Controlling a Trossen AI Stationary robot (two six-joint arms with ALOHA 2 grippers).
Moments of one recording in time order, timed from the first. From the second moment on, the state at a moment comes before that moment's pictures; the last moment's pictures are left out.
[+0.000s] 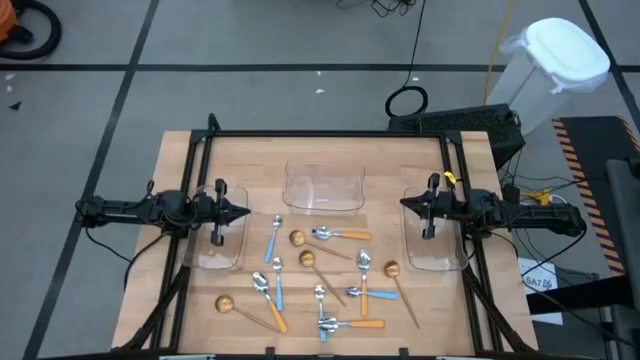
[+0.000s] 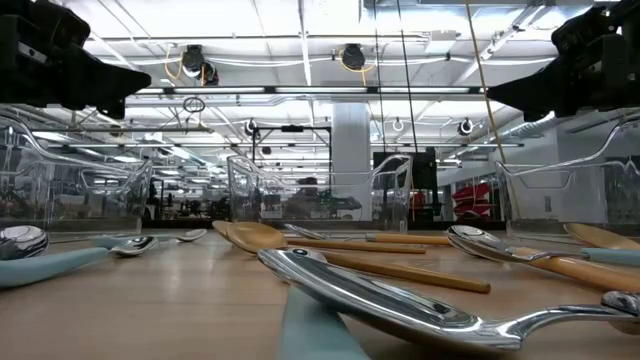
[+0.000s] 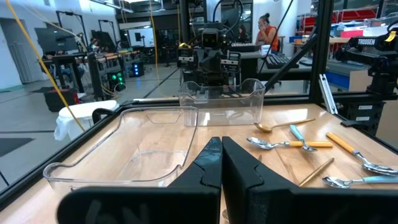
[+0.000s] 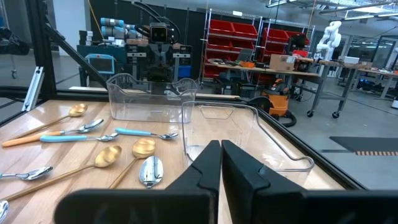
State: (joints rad) left arm -0.06 0.01 0.01 0.03 -0.07 0.07; right arm -0.02 0.06 0.02 0.06 0.15 -0.09
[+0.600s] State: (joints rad) left arm -0.06 0.01 0.01 0.03 -0.07 0.07; right arm -0.02 0.06 0.02 0.07 0.15 -0.09
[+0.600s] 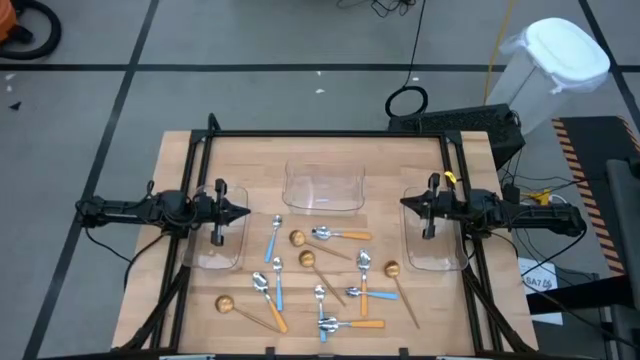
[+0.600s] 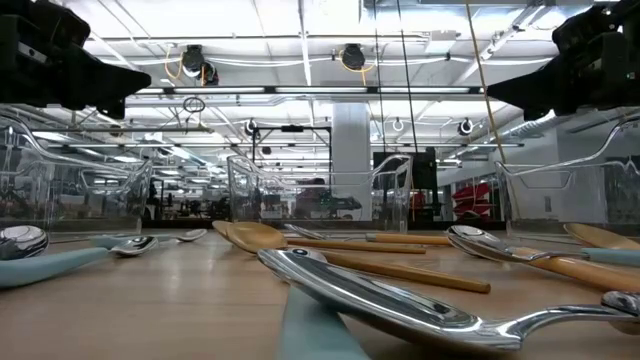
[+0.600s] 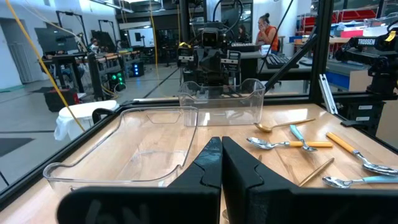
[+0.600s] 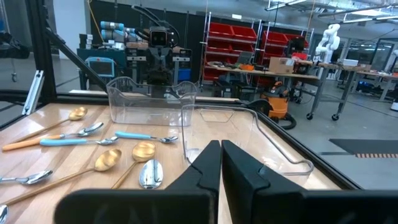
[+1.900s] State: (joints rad) left arm -0.06 0.01 0.01 0.03 -0.07 0.07; right arm -0.02 0.43 0.45 -0.16 0.10 0.01
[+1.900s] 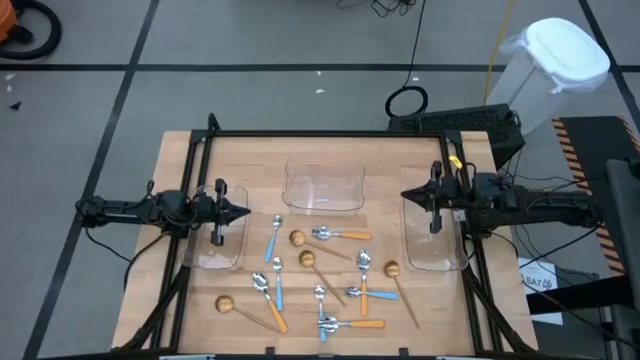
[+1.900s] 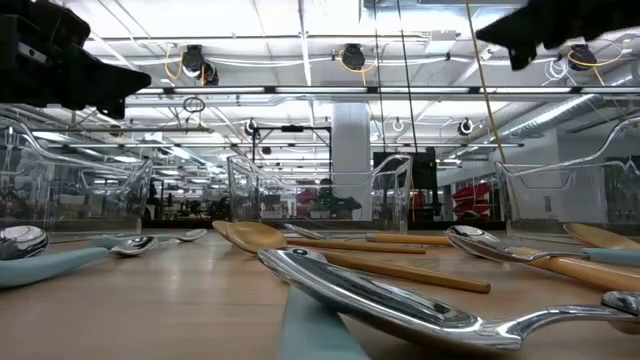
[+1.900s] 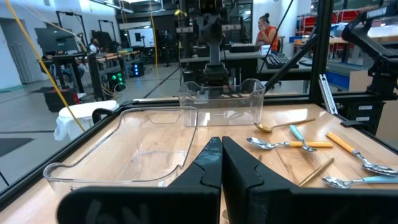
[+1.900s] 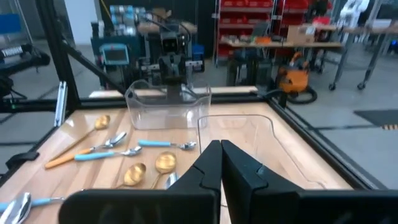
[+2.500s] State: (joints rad) left arm -0.06 0.01 0.01 0.03 -0.07 0.08; right arm 0.18 0.93 0.95 -0.44 0.10 0.14
